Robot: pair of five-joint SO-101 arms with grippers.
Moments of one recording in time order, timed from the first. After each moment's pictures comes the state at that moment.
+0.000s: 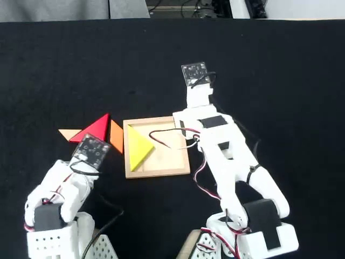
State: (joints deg) left arm -12.0 -94.3 81.2 76.4 -40.6; right arm -13.2 -11.2 45.1 32.4 -2.2
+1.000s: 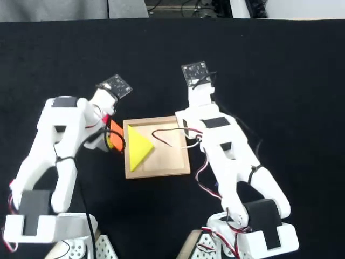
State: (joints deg) left arm -5.5 -3.8 28.5 63.0 -47.8; right arm -11.7 -11.0 47.1 28.2 2.7
